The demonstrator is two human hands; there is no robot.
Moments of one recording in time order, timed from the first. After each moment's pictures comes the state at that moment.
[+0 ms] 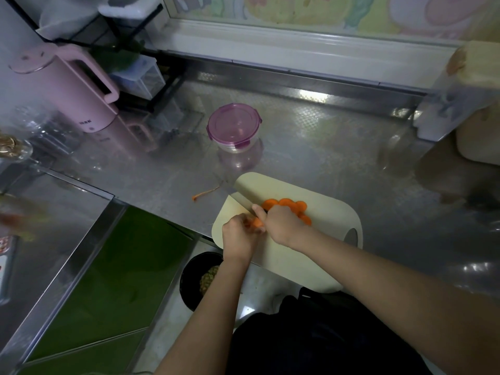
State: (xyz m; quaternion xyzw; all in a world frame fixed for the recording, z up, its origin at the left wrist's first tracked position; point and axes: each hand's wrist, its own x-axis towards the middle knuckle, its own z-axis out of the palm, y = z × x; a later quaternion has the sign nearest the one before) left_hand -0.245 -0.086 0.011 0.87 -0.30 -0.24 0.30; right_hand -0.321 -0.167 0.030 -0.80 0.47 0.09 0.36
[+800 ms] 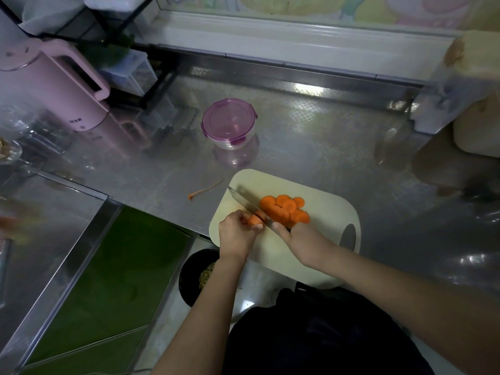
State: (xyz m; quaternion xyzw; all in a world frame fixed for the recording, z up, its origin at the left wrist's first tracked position) left_hand -0.241 -0.088 0.010 0.87 -0.28 -0.27 0.31; right_hand -0.378 -0.157 0.011 -0.81 0.41 0.06 0.42
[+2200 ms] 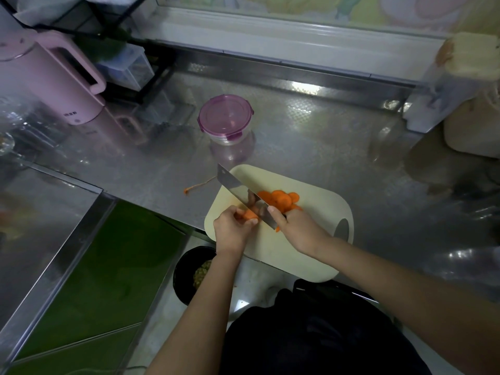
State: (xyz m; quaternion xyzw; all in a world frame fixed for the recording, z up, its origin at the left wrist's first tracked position) left_hand -0.244 -0.082 0.001 0.86 -0.28 -0.25 0.35; right_hand -0.375 -0.159 0.026 -0.76 0.45 0.01 0.47
